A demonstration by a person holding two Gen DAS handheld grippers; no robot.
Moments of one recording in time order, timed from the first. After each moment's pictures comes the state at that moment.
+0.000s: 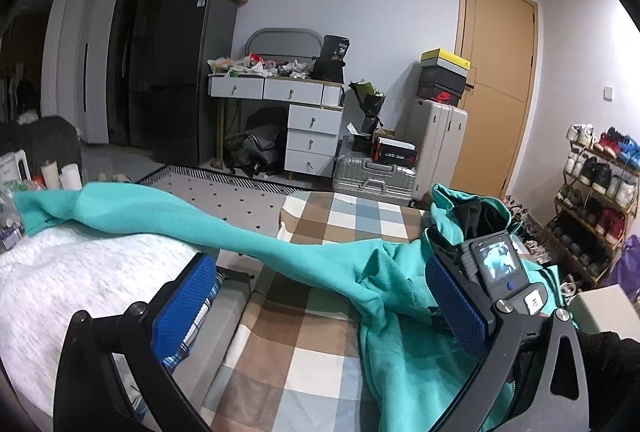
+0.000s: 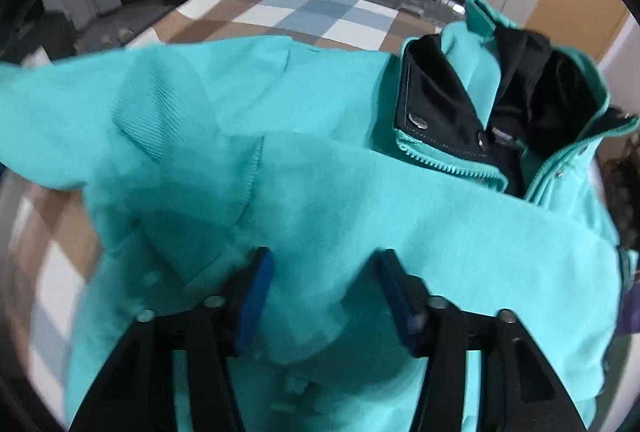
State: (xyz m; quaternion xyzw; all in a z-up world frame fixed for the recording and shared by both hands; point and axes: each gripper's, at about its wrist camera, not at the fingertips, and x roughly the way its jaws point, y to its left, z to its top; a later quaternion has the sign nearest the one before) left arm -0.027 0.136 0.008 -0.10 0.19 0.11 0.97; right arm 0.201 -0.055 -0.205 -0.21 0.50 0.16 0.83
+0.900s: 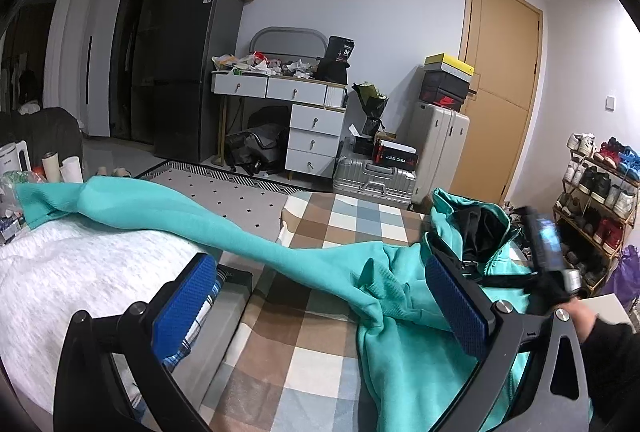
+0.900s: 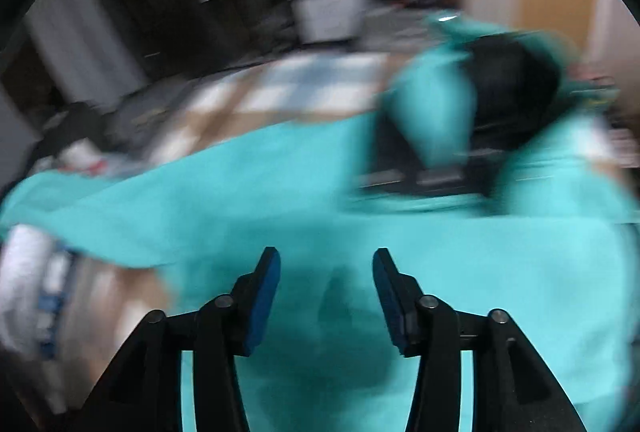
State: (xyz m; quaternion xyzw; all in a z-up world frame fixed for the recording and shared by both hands) left arm -0.031 0.141 0.008 -0.11 0.19 0.11 0.97; right arm 0.228 -0.120 -0.140 -0.08 0.45 0.16 0.87
